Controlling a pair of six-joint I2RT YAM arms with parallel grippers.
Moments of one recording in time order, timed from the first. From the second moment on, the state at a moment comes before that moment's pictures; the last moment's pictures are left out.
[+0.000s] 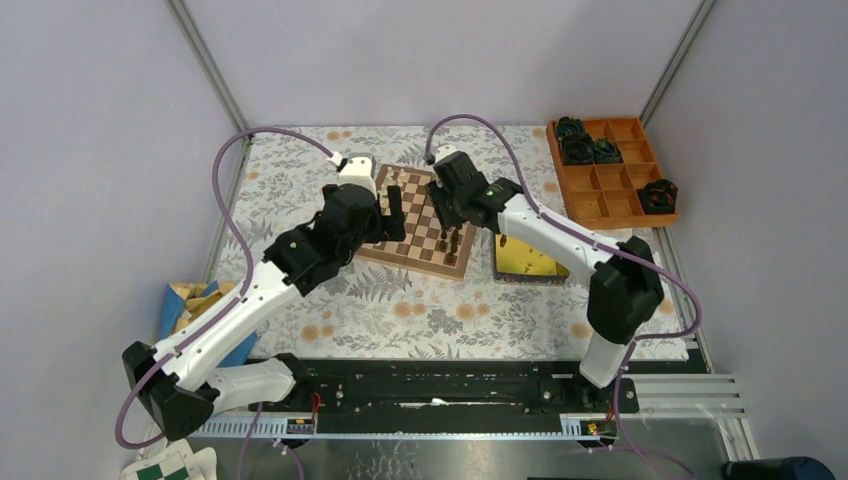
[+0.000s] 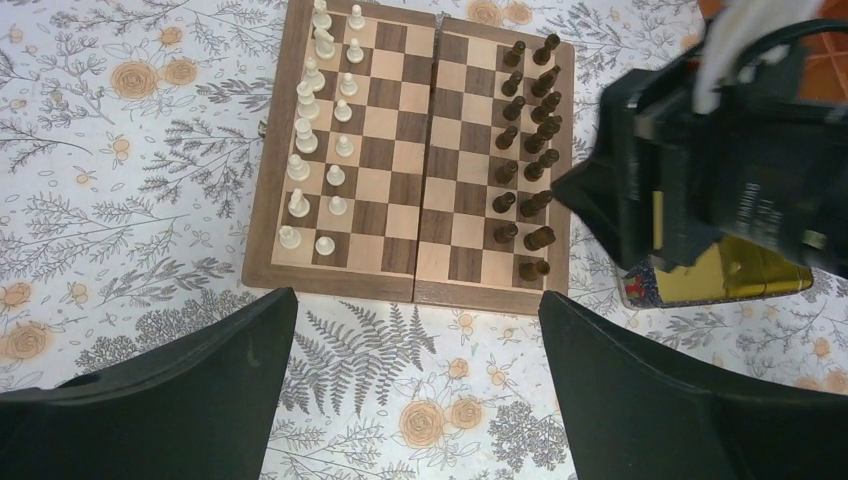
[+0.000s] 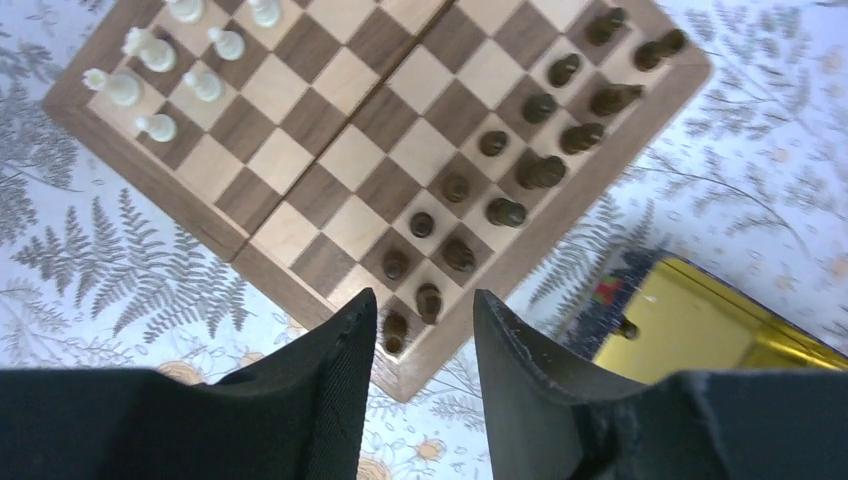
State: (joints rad) left arm -0.73 1.12 1.14 -0.55 -0.42 -0.44; right arm 0.74 1.79 1.51 -0.56 0.17 0.16
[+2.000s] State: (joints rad) left arm -0.57 1.24 1.17 -0.47 -0.34 -0.37; right arm 0.44 1.72 1.07 -0.31 0.22 0.31
